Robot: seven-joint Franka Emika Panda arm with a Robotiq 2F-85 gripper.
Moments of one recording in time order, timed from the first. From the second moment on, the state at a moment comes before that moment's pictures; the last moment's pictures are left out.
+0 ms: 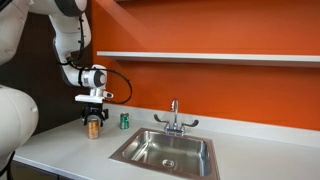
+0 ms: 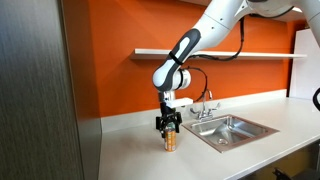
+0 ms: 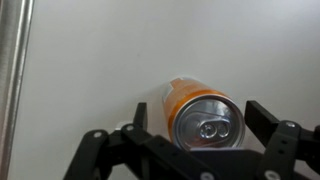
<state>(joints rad) 0.21 0.36 0.14 -2.07 0.00 2.26 0.01</state>
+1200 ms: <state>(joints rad) 0.21 0.37 0.14 -2.07 0.00 2.28 0.01</state>
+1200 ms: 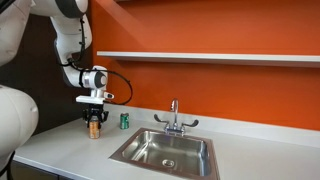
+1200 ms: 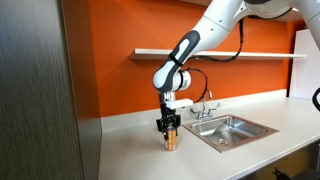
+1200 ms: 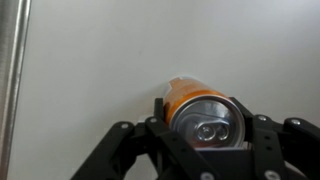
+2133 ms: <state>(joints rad) 0.21 0.32 0.12 -2.07 -0.01 2.28 0.03</state>
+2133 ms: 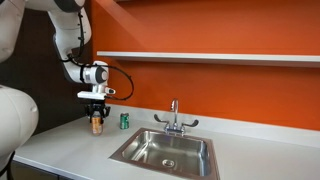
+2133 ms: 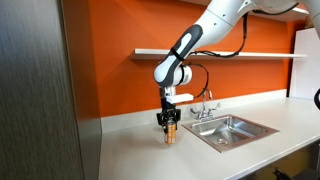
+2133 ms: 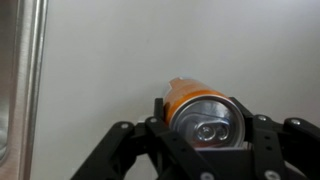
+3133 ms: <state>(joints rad) 0.17 0.22 0.04 -2.16 -0.01 2.28 0.11</state>
